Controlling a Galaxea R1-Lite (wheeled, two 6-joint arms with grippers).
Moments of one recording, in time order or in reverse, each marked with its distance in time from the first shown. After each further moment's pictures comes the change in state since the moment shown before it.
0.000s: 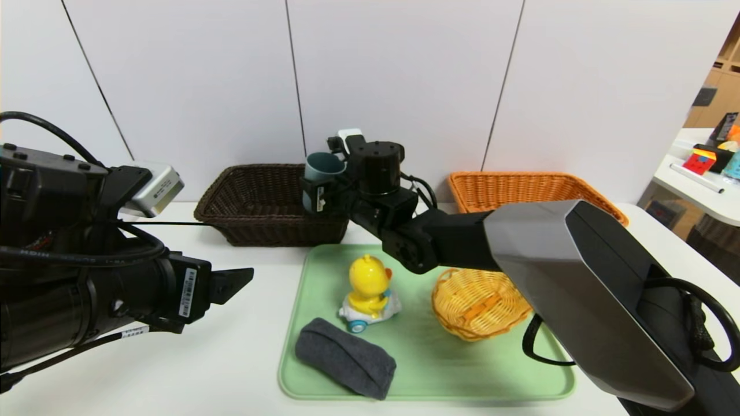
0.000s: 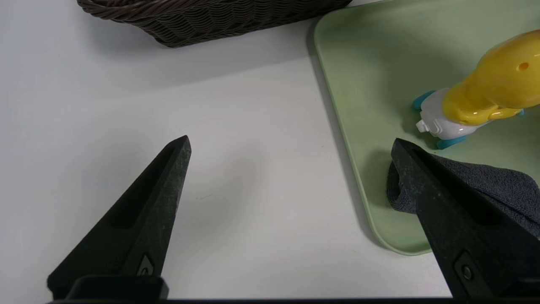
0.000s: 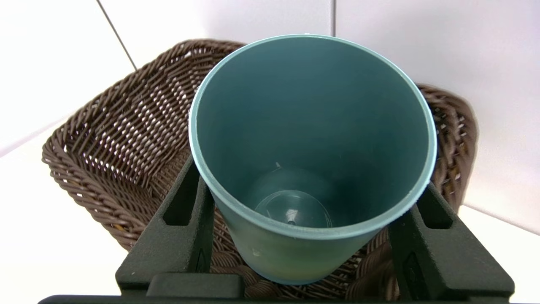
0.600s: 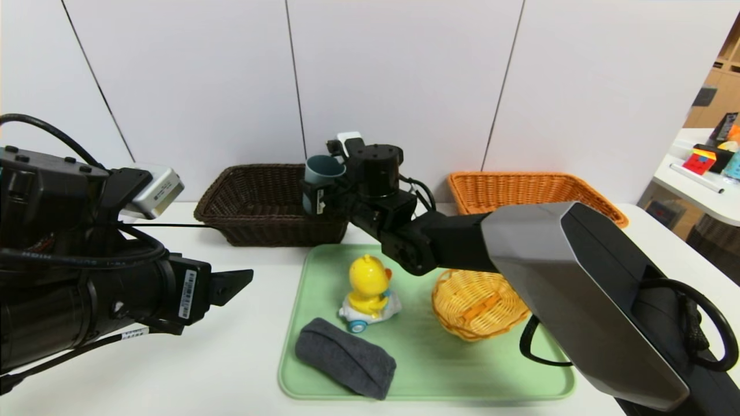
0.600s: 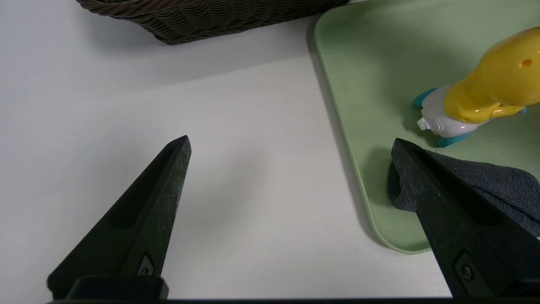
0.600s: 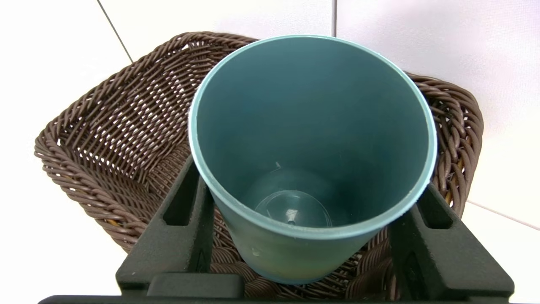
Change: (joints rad) left arm 0.000 0.000 0.005 0.000 0.000 -0.001; right arm 0.000 0.009 0.000 0.000 0.000 -0.003
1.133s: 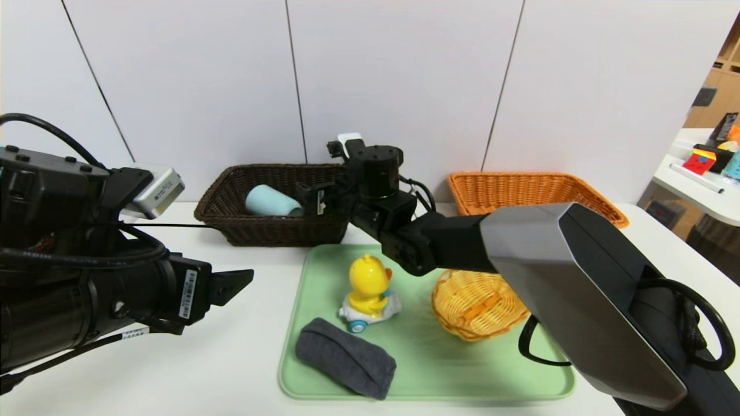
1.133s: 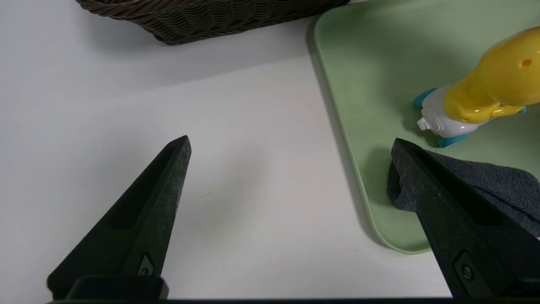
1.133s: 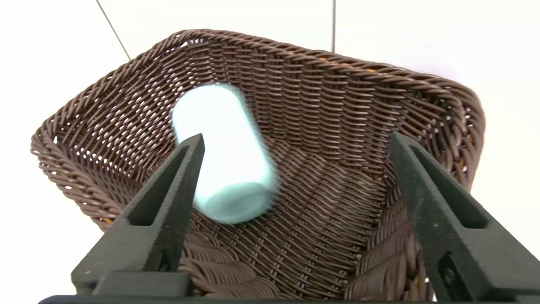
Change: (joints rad) left arm 0.000 0.002 -0.002 0.000 0.000 0.003; right arm -0.003 0.000 0.000 -0.002 -0.003 0.001
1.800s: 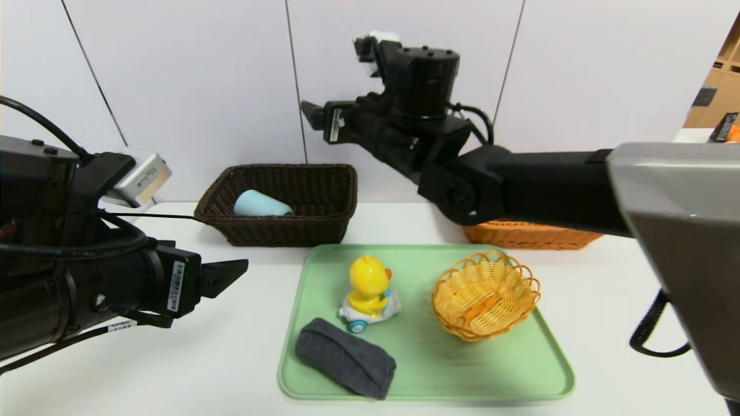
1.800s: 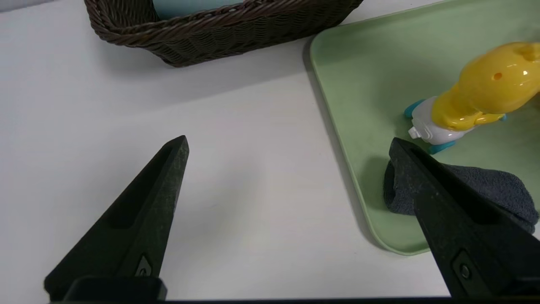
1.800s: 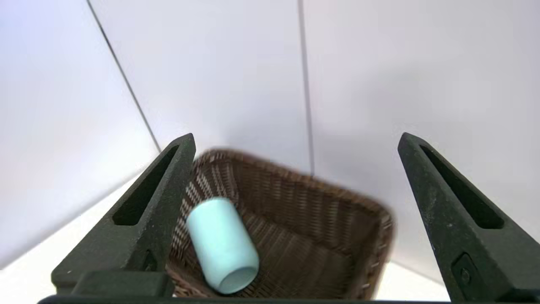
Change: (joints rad) left arm 0.002 -0.038 -0.025 0.004 0.000 0.054; right arm -0.008 -0.276 0.011 0.087 -0.053 -0.029
